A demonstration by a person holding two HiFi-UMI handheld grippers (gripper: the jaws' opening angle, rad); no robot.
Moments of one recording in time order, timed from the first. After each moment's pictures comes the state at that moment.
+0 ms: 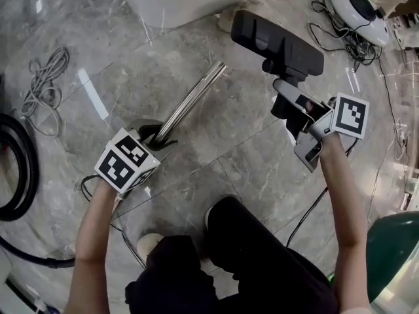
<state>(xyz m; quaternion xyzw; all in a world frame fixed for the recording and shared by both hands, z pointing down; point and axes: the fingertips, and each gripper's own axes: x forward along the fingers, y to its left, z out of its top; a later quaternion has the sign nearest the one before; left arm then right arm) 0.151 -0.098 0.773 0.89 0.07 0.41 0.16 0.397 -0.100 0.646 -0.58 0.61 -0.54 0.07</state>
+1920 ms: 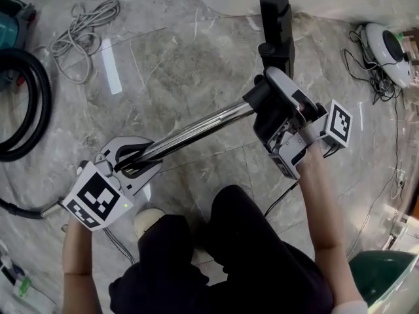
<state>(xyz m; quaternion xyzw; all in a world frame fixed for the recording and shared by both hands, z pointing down) 0.013 -0.048 0.695 0.92 0.00 0.37 0.09 0.240 -0.147 0.628 -0.38 0.60 -0.63 0.33</state>
